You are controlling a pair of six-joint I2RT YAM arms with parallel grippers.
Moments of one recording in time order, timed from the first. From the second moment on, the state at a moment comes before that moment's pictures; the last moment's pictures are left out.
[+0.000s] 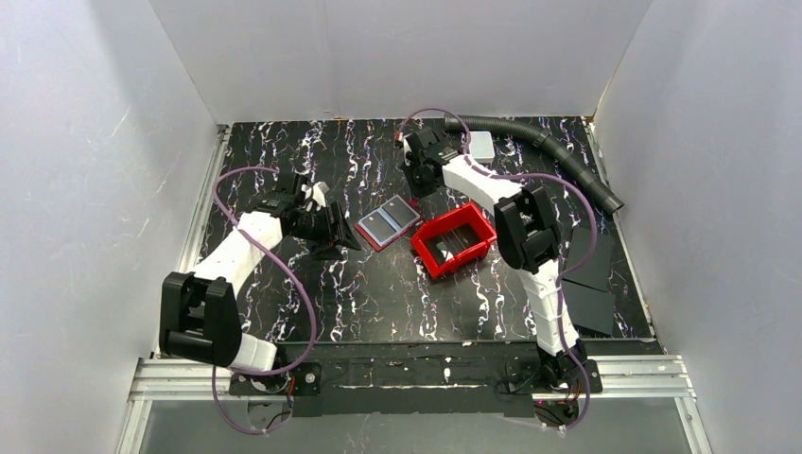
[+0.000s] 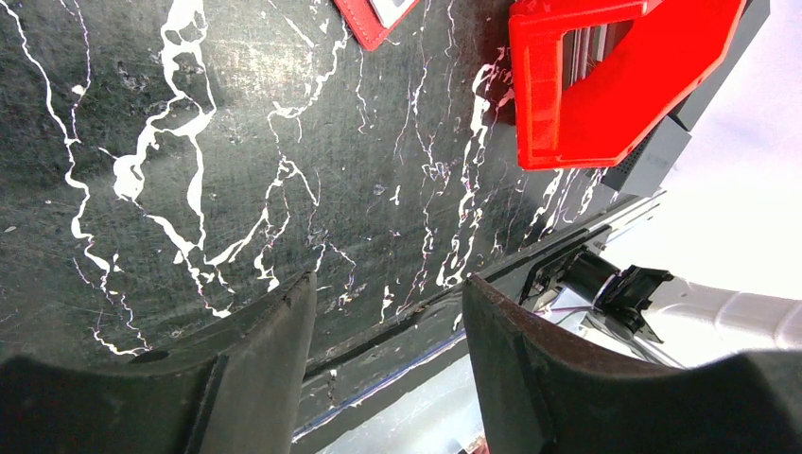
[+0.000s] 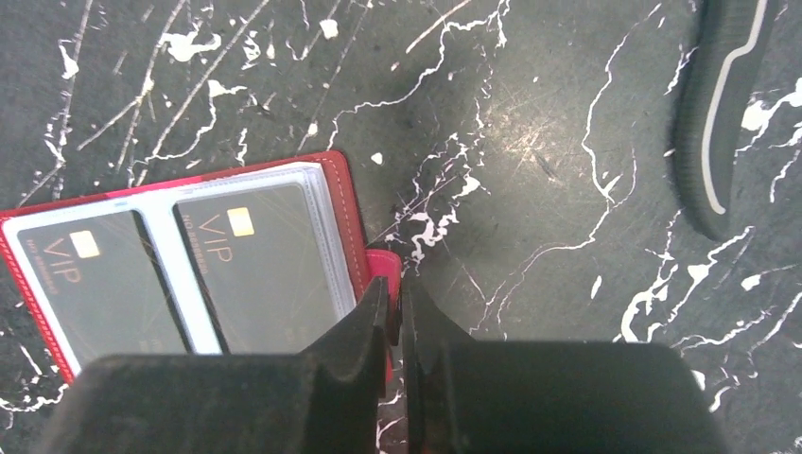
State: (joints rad) left arm -0.21 1.43 0.99 -0.71 0.54 -0.50; right arm 0.59 2.29 1.91 -0.59 -0.06 0.07
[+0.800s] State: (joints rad) left arm -0.10 1.55 0.83 -0.43 0.69 -0.69; right arm 0.86 2.17 2.03 -0.76 0.07 0.14
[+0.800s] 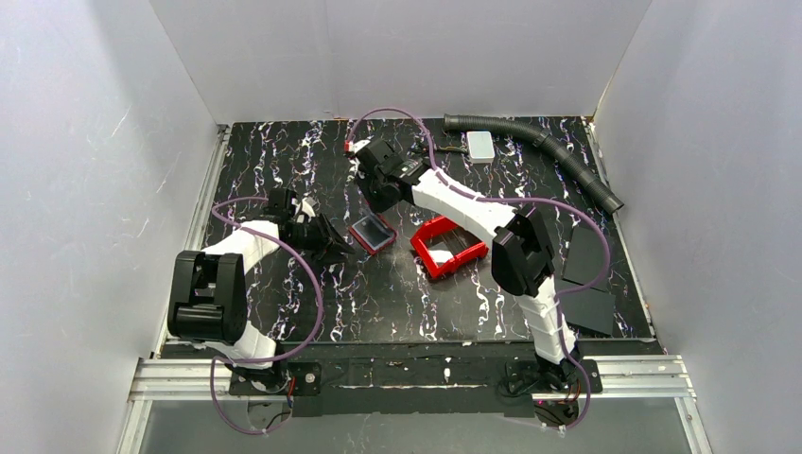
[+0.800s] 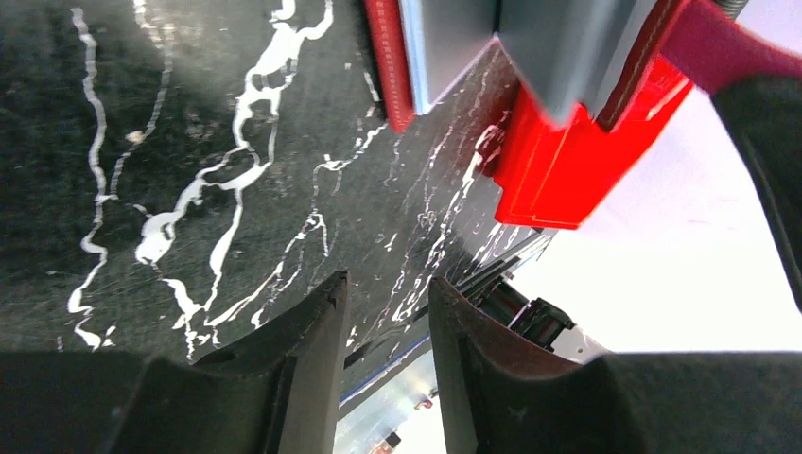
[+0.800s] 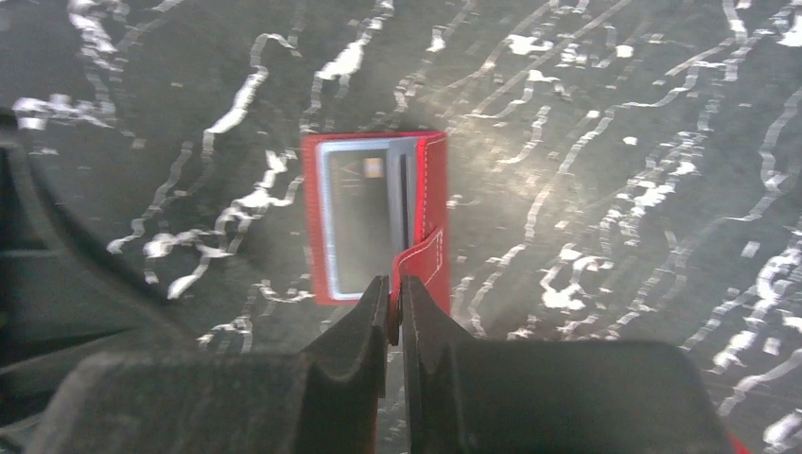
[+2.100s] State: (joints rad) left arm -0.01 1.48 0.76 -0.42 0.74 -0.66; right arm 0.54 1.89 1.47 -0.21 -0.50 0.21
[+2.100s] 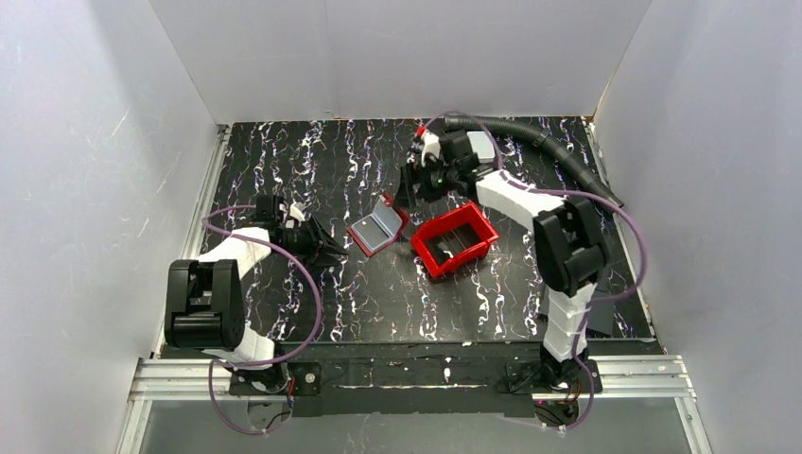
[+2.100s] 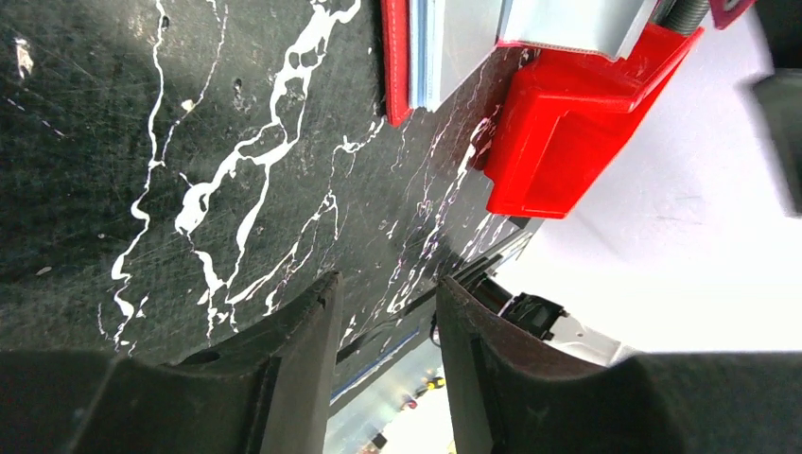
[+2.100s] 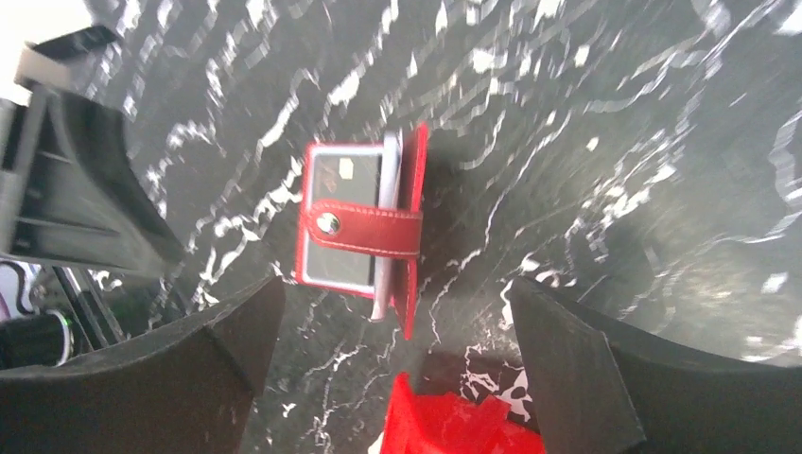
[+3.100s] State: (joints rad) left arm -0.01 1.45 0.74 -0.42 0.70 -0.71; right arm 0.95 1.99 1.54 -0.32 0.14 0.04
